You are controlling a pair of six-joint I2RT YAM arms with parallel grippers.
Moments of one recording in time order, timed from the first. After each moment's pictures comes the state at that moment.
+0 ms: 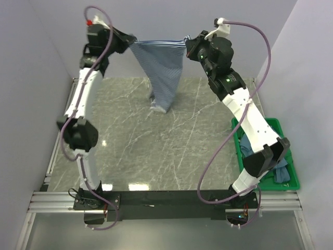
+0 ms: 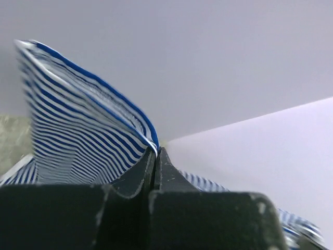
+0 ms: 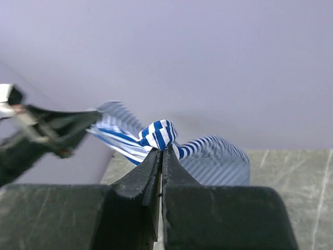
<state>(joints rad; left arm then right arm) -0.15 2.10 2.29 -0.32 0.28 -0.98 0.47 1.67 1.92 -0.20 0.21 0.46</state>
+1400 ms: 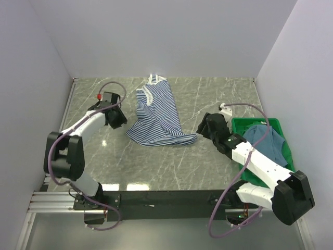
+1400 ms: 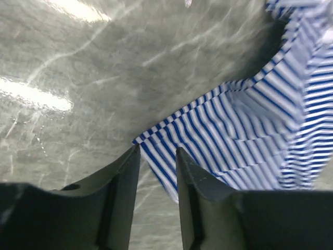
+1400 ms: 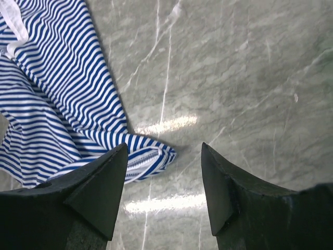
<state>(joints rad) -0.19 1.57 1.06 -0.46 -0.06 -0.74 0.52 1.11 0.69 -0.24 0.39 0.72</state>
